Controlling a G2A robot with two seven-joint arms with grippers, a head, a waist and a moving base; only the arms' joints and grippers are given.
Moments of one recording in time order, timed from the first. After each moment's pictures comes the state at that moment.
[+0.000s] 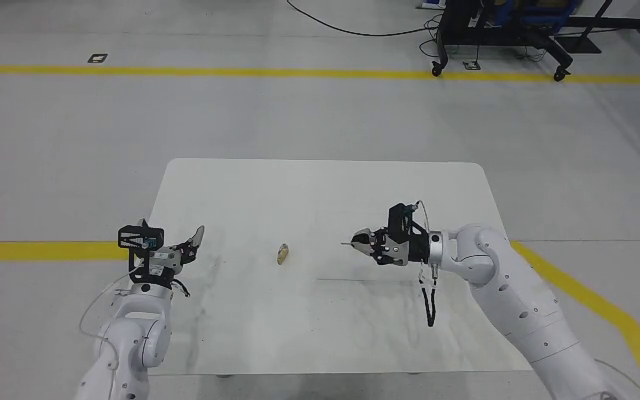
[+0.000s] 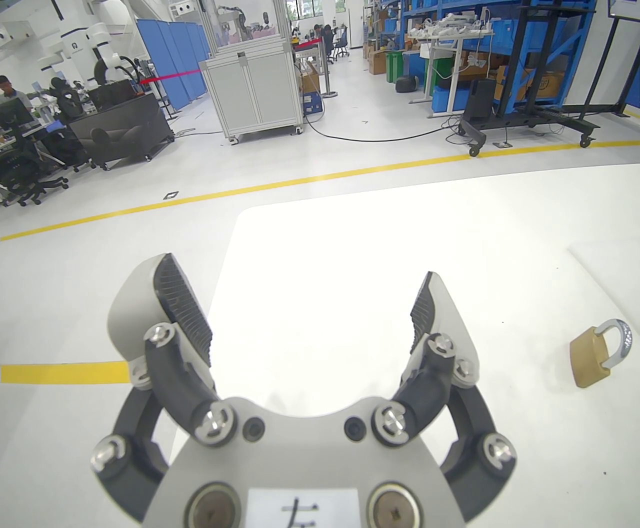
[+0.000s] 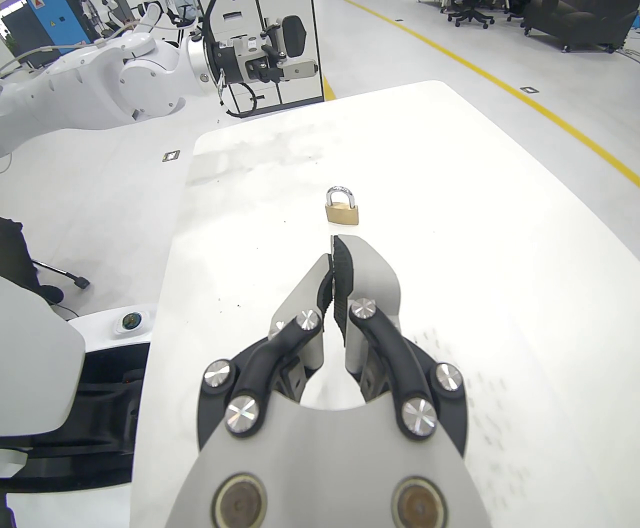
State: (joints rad) left arm 1.73 -1.15 -1.59 -1.80 1.31 -0.02 0.00; right arm -1.16 -1.03 1.11 -1.44 -0.82 -1.01 0.28
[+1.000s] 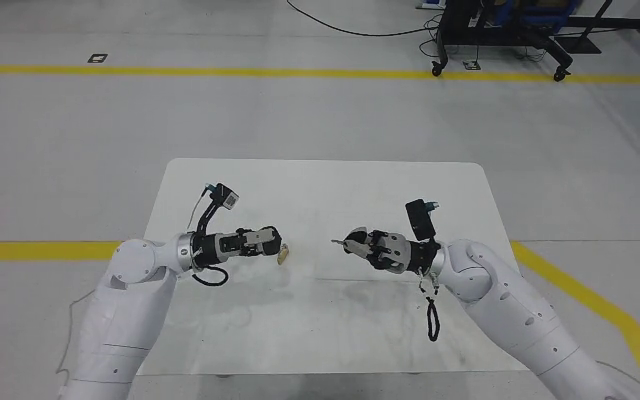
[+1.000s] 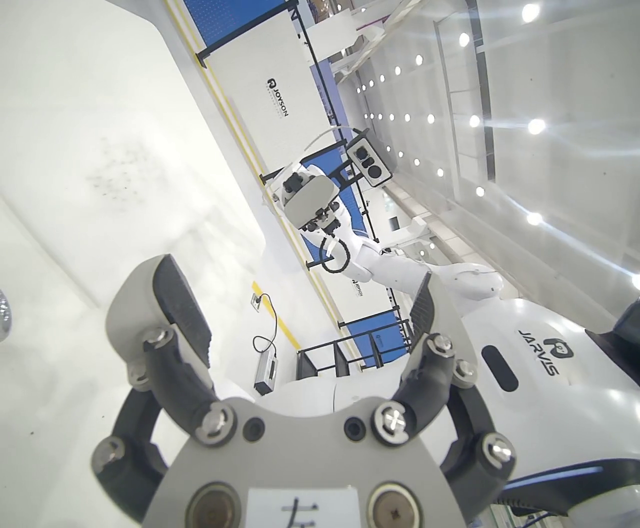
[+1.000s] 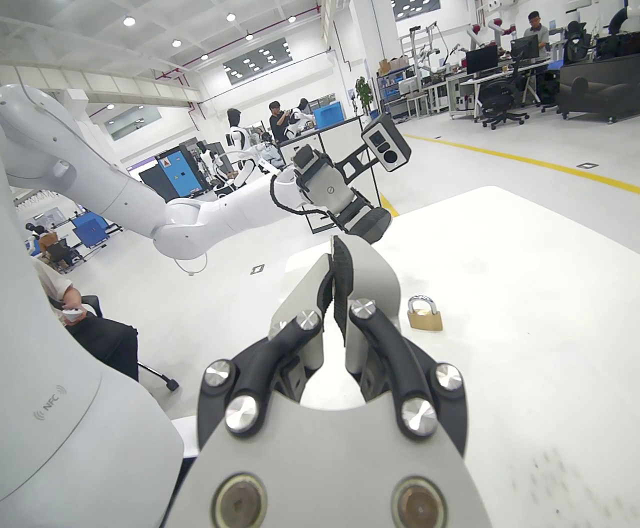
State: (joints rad) left arm 1.22 -1.12 -1.38 -1.49 -0.44 -0.31 -1.29; right arm -1.16 -0.96 0.93 -1.50 -0.47 -1.01 0.05
